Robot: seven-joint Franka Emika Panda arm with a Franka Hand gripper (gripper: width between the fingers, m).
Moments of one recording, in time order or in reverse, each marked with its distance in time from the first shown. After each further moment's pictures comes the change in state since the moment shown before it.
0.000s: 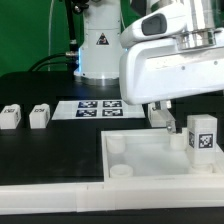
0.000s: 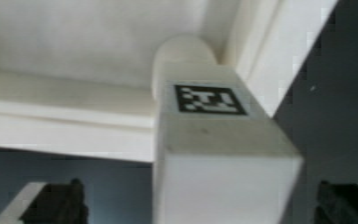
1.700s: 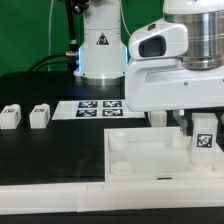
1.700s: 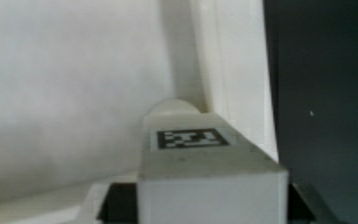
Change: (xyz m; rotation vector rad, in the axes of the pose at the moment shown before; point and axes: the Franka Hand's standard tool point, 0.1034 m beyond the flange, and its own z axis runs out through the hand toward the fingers) arm -0.001 0.002 0.012 -0.011 -0.234 0.540
